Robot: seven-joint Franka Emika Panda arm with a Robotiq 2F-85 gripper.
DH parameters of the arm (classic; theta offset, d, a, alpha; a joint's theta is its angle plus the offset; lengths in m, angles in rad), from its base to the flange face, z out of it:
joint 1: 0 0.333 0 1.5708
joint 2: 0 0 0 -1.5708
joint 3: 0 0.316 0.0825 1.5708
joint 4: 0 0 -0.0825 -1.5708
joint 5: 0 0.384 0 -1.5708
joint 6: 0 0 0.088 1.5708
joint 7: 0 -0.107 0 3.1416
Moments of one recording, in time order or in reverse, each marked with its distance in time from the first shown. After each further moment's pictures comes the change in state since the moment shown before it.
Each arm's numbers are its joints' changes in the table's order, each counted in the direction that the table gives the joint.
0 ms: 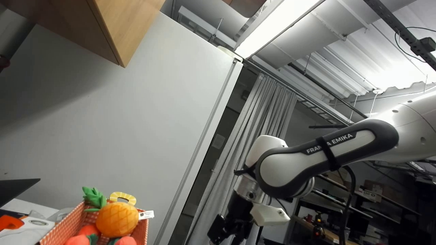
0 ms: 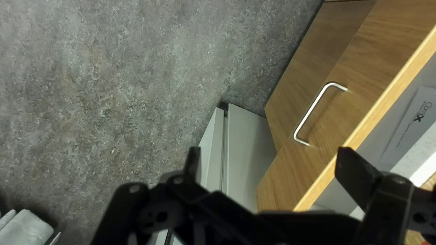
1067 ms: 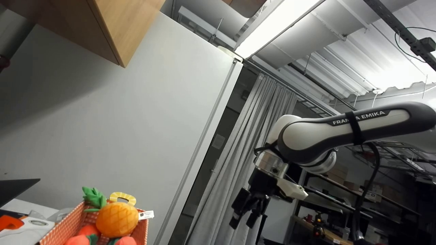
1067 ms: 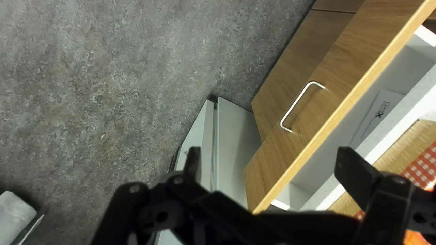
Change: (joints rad) arm 0.002 0.177 -0.055 0.044 0.064 0.197 0.183
